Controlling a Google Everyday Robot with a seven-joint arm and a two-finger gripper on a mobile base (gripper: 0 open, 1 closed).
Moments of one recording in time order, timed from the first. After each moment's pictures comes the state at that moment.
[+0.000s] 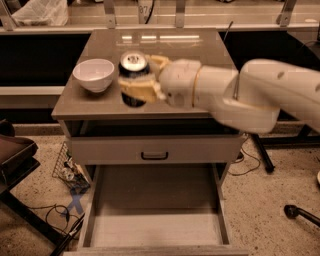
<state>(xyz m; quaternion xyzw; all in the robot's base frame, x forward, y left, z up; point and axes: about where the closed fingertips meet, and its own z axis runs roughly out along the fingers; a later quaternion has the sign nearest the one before) 0.537 0.057 0.963 -0.45 0.57 0.33 0.60</state>
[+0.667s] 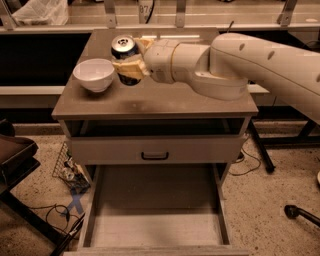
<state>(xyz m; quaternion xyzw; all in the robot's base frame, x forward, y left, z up) 0.629 0.079 0.963 -0.48 0.58 0.26 0.61</state>
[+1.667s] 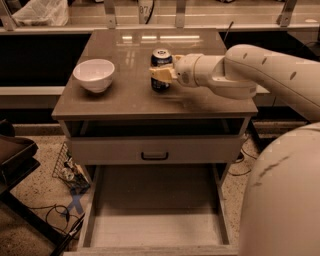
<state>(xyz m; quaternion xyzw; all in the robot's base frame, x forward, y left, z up) 0.733 -0.013 0.864 -0.38 0.71 0.24 0.54</state>
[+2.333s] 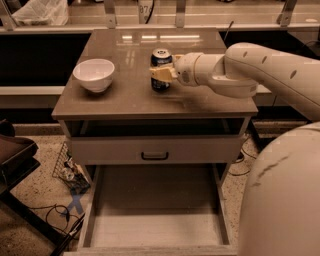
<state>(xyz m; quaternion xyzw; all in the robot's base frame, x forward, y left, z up) 0.733 -0.013 0.870 -0.38 0.71 0.24 0.54</state>
